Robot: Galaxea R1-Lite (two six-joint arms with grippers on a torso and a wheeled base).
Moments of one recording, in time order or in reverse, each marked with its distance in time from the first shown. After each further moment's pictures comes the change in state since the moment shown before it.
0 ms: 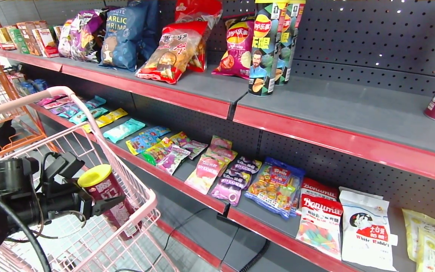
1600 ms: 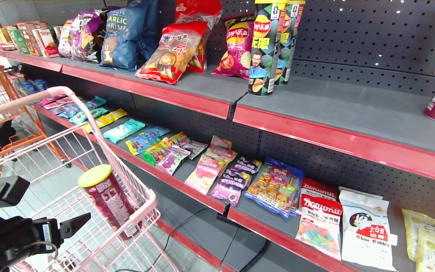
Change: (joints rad) left arm -0.102 -0.510 0.223 0.294 0.572 -0.522; right arm 0.000 0.000 0.000 0.000 -0.001 0.001
